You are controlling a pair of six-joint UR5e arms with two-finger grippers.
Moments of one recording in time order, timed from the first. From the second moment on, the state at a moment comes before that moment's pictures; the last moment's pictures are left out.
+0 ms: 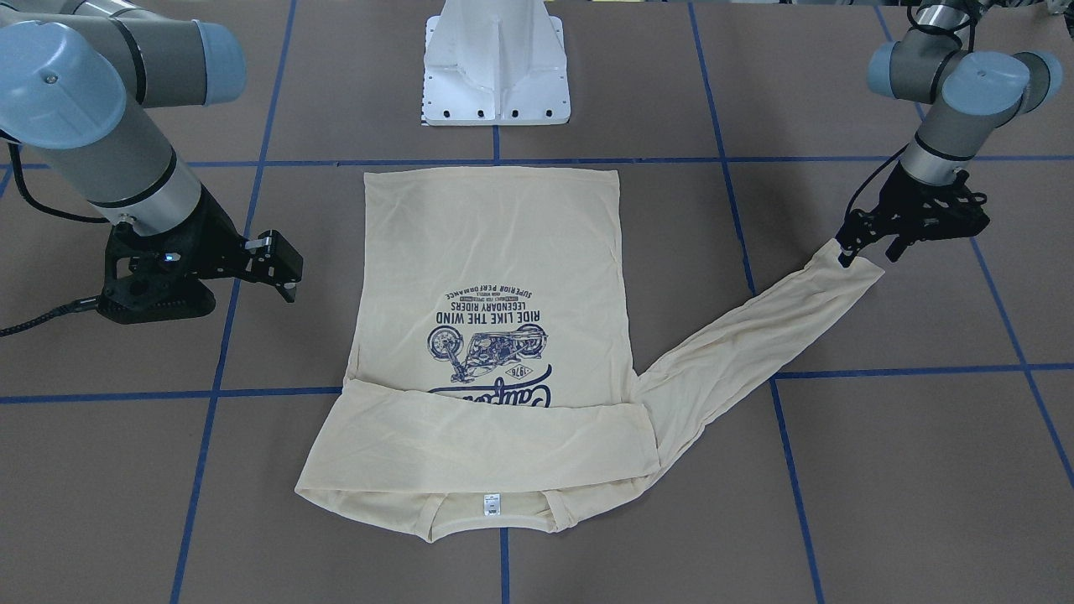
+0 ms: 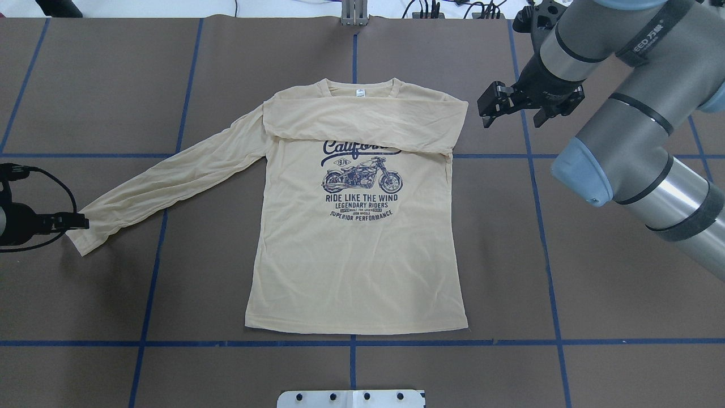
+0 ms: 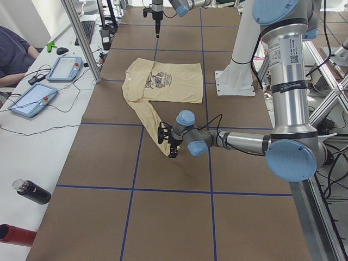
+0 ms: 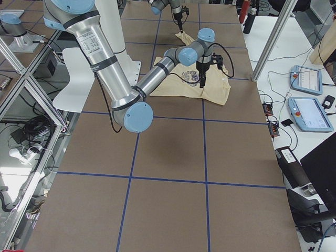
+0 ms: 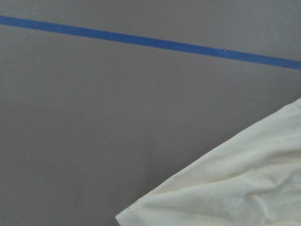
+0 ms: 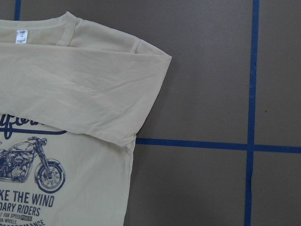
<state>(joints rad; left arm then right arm) -0.77 -1.39 -1.69 -2.44 -1.86 -1.17 0.93 -1.05 1.80 -1.69 2.16 0.83</state>
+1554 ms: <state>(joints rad) -0.77 -1.41 -1.68 -2.41 -1.87 -1.17 0.93 -1.06 1.82 -1.69 2.16 0.83</state>
